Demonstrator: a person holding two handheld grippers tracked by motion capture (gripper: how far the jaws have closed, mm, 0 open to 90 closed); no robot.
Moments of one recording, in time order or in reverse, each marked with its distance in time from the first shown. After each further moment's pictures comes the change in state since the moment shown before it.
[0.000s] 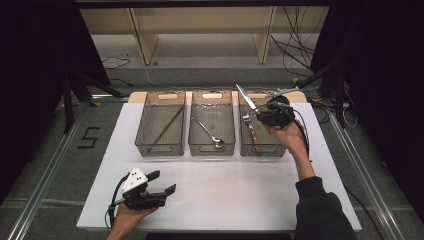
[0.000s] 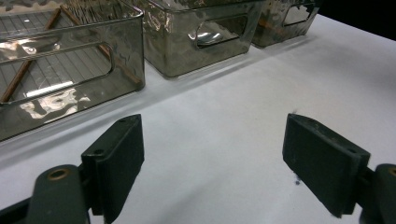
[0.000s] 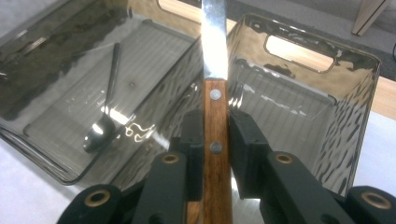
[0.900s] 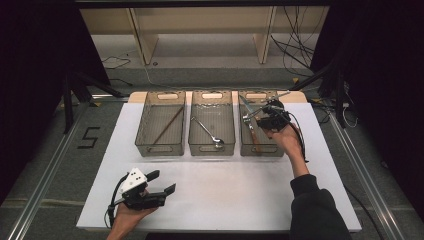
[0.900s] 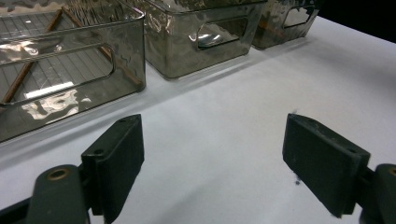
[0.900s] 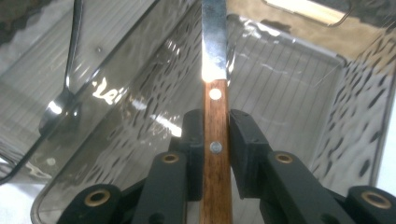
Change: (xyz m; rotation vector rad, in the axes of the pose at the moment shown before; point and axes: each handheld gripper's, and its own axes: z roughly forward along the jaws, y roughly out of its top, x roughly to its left) left arm 0.000 0.000 -0.001 -0.001 -0.001 -0.004; right arm -0.007 -0.013 0.035 0.132 -0.035 0.024
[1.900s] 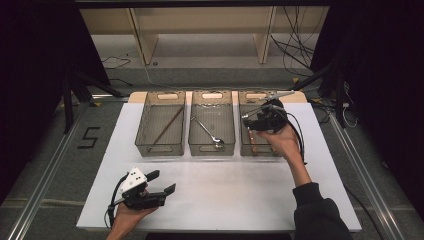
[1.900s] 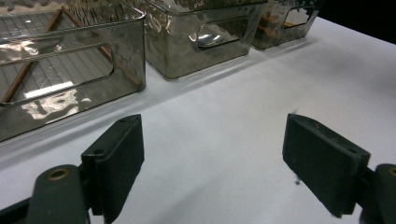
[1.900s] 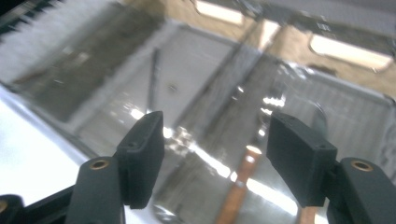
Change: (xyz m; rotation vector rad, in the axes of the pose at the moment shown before) left arm 0.000 0.000 0.000 0.000 0.000 -0.003; right arm 0.030 0.004 -0.041 -0.172 0.168 -0.001
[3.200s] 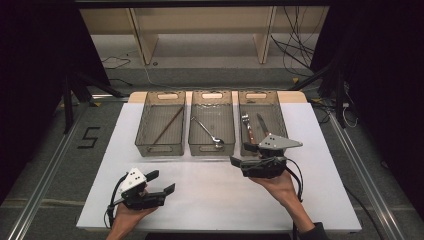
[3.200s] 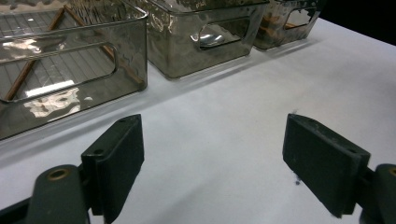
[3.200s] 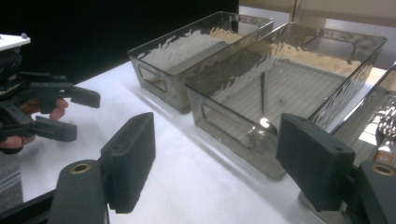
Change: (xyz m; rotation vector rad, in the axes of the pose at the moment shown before) left arm 0.000 0.000 -0.001 0.005 0.004 -0.003; right arm 0.076 -0.088 -0.041 -0.257 0.231 -0.107
